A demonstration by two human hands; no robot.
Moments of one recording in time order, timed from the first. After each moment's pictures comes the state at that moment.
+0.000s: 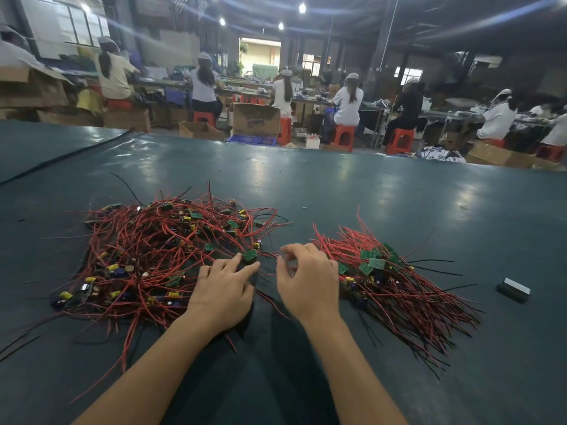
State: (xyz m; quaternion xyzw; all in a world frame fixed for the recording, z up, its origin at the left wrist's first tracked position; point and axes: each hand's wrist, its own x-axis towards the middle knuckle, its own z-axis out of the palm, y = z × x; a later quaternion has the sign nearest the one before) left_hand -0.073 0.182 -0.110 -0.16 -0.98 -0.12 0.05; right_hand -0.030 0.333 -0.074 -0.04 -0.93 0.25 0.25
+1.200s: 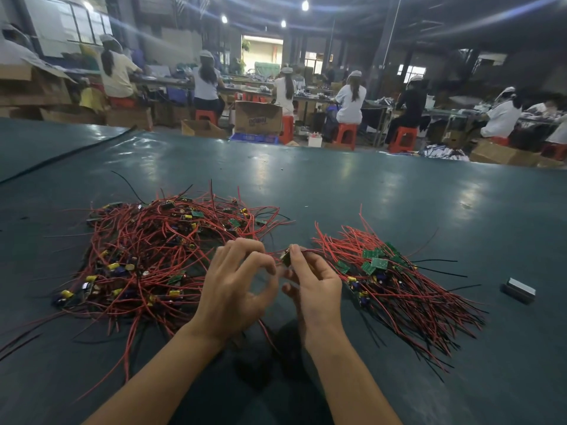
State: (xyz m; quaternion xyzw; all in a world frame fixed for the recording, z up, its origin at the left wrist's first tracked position) left_hand -0.038 0.195 -0.080 -0.34 -0.77 -0.31 0.45; right_hand -0.008 0.316 -0.065 -0.11 -0.54 0.82 0.17
